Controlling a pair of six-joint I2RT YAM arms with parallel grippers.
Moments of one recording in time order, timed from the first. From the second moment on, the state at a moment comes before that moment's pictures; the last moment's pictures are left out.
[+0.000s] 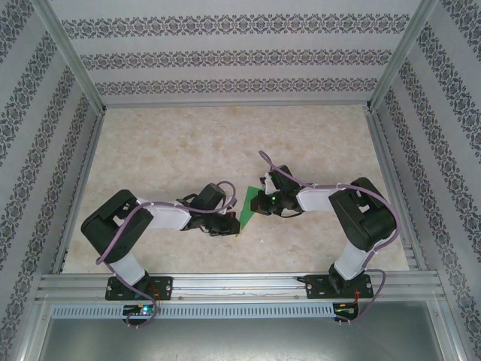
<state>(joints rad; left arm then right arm) -0.71 1.66 0.64 0.04 0.57 -0.79 0.52 1.73 0.72 -0.01 -0.54 0.70</state>
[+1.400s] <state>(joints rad) -0.59 0.94 0.51 -0.18 -0.02 -0.70 0.74 1.57 1.09 -0.73 0.07 0.84</state>
